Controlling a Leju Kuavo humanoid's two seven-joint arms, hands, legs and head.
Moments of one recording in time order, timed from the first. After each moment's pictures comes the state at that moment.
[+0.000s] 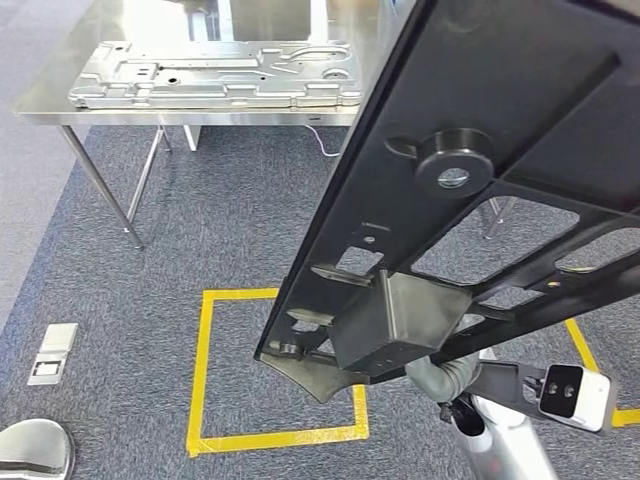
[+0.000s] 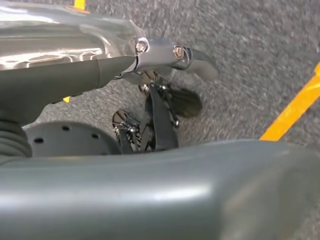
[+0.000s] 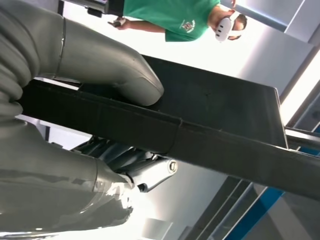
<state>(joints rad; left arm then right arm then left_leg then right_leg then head) -0.07 -0.15 1.41 -0.24 -0.87 -0.18 -0.26 -0.13 -0.12 0.30 -1.88 -0.16 0.62 -0.64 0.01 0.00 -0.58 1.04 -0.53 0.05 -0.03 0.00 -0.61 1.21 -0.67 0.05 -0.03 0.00</state>
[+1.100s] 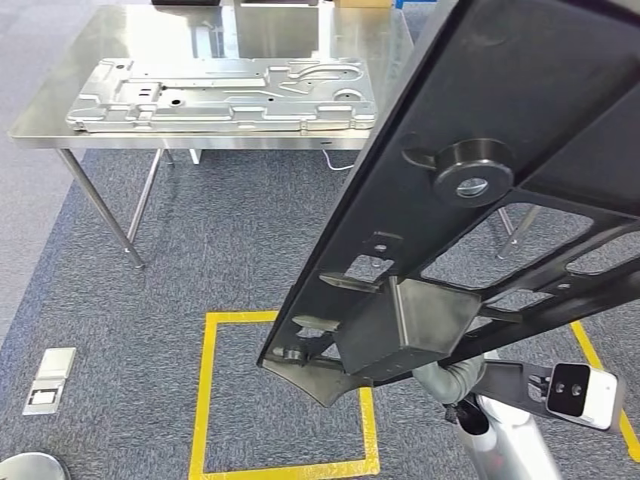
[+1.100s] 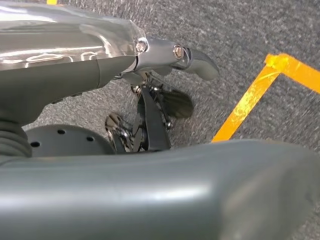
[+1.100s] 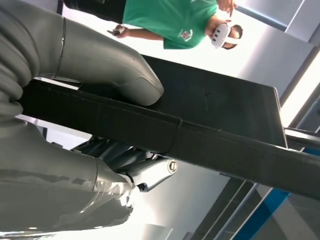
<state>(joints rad) -0.07 -0.14 1.41 -0.24 -0.87 -0.18 -0.27 -0.13 -0.12 0.28 -1.88 -0.18 0.67 -0.64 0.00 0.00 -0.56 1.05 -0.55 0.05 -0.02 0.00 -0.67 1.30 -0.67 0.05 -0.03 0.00</state>
